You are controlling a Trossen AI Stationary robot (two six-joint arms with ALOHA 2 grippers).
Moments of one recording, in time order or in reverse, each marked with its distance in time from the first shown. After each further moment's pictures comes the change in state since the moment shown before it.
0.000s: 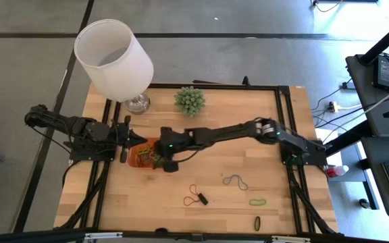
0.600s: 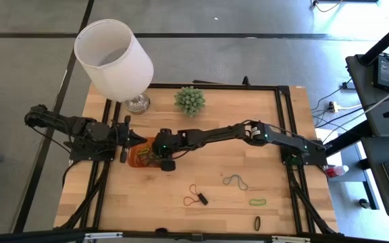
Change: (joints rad) left arm 0.000 0.000 0.000 -0.006 0.000 0.000; right arm -0.028 0.181 0.147 -0.094 0.001 0.053
